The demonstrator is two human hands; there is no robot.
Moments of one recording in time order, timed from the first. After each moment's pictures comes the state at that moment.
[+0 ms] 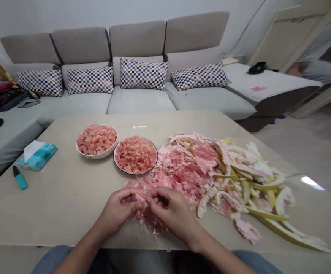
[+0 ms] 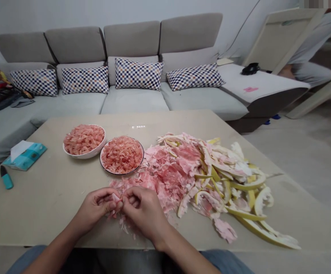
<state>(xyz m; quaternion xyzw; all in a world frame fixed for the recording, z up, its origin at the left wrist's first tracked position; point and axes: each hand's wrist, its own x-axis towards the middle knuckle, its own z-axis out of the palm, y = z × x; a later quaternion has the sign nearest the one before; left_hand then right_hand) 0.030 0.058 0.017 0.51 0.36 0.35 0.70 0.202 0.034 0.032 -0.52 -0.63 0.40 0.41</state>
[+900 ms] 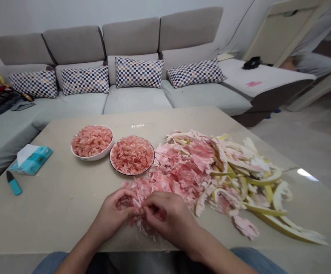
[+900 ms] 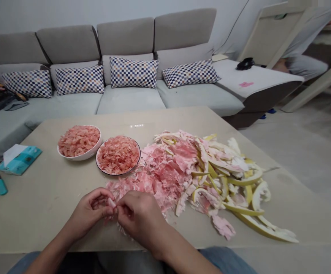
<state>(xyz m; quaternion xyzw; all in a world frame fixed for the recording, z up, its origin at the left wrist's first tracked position) 0.026 0.059 0.009 0.52 0.41 0.33 0.68 0.212 0.030 0.030 -0.47 -0.76 0.25 0.37</state>
